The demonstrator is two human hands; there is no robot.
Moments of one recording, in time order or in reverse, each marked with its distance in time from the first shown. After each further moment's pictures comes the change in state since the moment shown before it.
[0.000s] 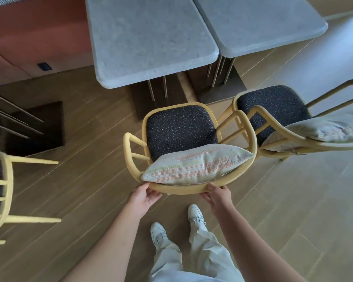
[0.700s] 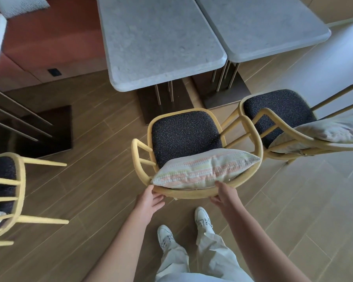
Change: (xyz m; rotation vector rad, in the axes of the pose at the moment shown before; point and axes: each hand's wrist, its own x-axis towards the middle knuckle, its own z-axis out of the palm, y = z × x) left_hand -0.035 0.006 -0.027 0.203 0.031 0.063; right_hand -0.020 0.009 0.016 -0.285 0.060 0.031
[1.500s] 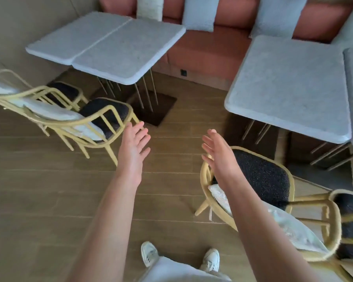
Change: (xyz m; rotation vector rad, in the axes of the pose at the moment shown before) left_hand -0.229 0.069 -0.127 -0.503 0.361 0.831; right_hand -0.225 -0.054 0.145 -0.446 -0.958 -0.614
